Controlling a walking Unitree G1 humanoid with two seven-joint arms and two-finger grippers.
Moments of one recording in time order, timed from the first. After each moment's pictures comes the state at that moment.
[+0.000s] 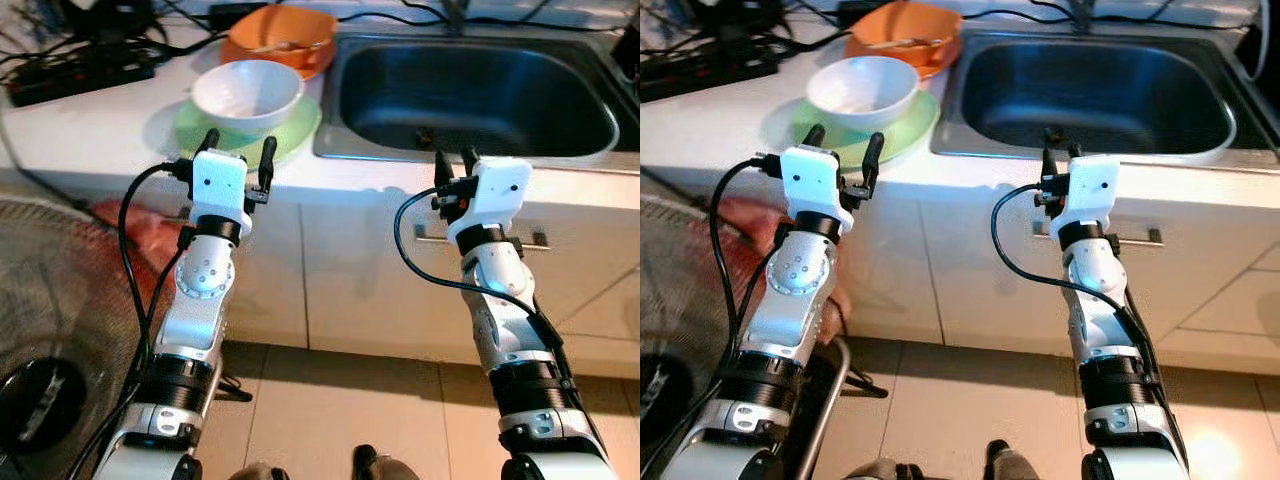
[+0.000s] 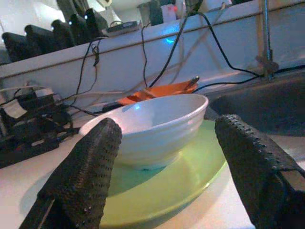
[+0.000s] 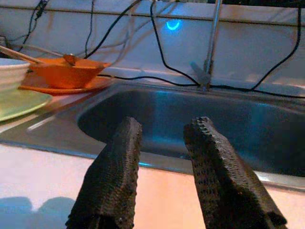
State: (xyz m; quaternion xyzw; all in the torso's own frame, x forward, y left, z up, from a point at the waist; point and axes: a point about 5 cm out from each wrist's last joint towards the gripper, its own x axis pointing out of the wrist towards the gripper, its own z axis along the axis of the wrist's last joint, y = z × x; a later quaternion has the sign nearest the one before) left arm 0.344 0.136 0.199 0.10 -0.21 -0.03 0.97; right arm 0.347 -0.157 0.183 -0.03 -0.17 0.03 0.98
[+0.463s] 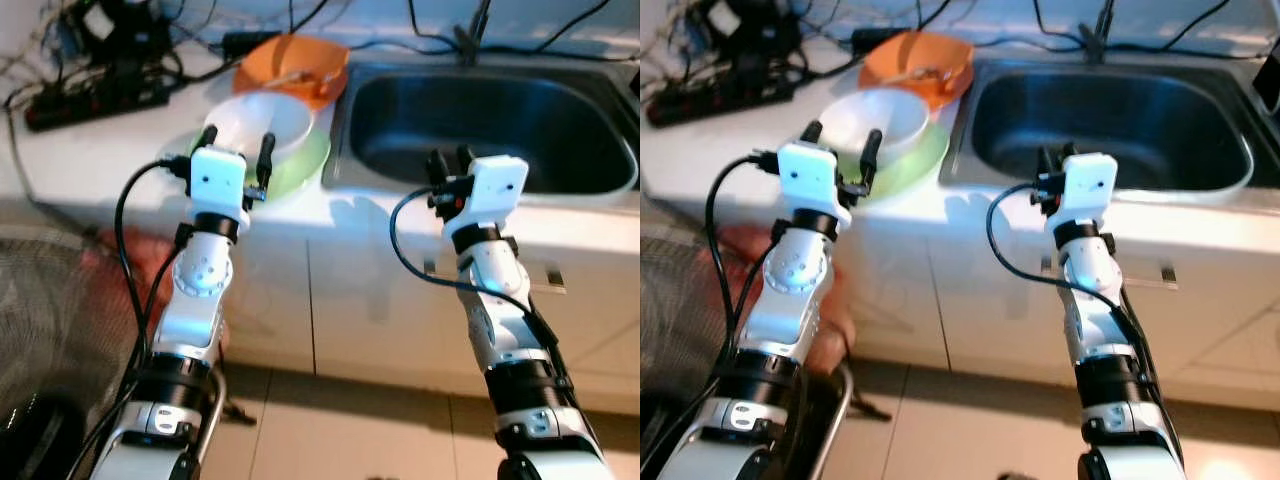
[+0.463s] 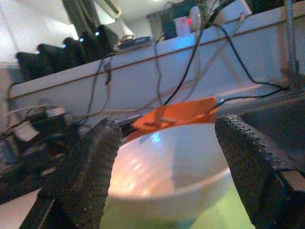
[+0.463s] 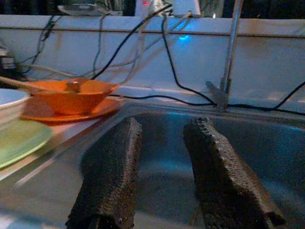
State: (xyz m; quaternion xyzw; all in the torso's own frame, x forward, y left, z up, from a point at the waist) left arm 0.345 0.135 0.203 0.11 -0.22 -0.03 0.97; right arm 0.347 -0.154 0.186 -0.03 -0.18 0.04 0.98
